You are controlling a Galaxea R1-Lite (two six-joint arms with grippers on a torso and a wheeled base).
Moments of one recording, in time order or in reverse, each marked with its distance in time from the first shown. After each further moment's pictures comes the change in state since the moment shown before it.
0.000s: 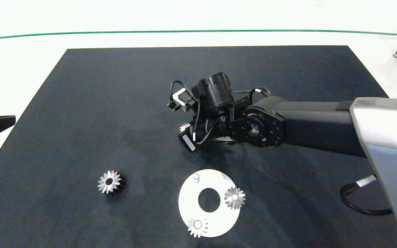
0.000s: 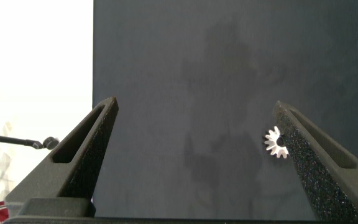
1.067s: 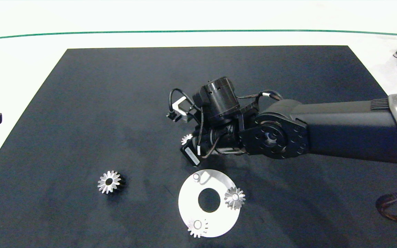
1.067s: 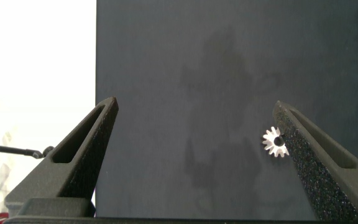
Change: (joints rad) left arm -0.021 -0.050 0.000 0.002 0.000 0.021; right arm 0.052 -0.125 0.198 -0.007 -0.004 0.015
